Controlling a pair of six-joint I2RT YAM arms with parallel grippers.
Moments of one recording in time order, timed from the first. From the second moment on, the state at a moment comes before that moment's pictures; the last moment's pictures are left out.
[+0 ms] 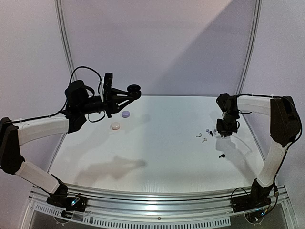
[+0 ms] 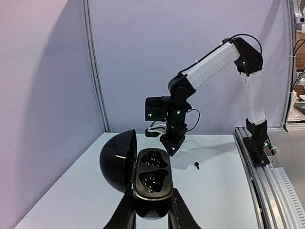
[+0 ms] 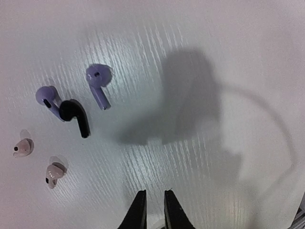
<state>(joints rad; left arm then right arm) -0.48 1.40 0.88 0.64 0.84 0.02 0.26 1.84 1.30 -0.88 0.16 0.53</state>
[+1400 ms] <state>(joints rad) -0.48 1.40 0.85 0.65 0.84 0.03 0.29 1.87 1.17 -1.02 -0.01 0.27</state>
